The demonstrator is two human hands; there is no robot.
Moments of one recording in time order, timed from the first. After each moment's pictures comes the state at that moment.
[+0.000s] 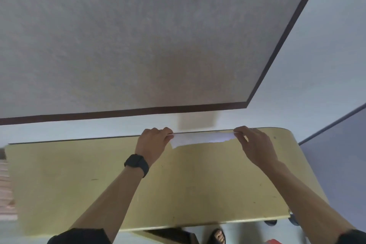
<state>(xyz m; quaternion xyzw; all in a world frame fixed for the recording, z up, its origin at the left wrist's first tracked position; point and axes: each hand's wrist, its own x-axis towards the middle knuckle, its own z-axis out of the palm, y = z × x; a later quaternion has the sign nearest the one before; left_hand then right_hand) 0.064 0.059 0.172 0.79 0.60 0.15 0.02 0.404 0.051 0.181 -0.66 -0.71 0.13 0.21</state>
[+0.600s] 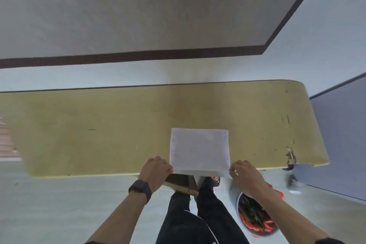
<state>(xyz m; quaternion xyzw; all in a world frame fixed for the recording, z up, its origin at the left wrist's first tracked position) 0.071 -0.128 0.021 0.78 0.56 -0.14 0.23 0.414 -0.123 0.014 -0.61 -0.71 0.32 -0.14</state>
